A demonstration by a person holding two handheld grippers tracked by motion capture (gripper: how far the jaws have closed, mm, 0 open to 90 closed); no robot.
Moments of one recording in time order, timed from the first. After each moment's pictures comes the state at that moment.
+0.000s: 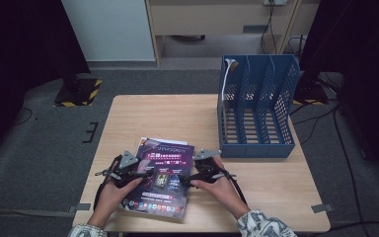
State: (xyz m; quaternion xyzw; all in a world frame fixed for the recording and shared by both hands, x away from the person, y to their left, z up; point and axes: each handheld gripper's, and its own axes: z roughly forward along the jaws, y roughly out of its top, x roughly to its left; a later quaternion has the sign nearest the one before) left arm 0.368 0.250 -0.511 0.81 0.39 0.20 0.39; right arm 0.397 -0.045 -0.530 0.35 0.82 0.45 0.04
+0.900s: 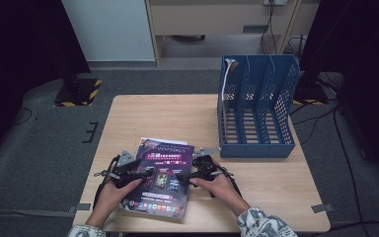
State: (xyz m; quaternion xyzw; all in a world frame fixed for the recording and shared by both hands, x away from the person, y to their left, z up) left arm 0.369 0.254 -0.514 0.79 0.42 0.17 0.40; right arm 0.408 -0.042 -0.540 0.36 0.81 0.47 -0.01
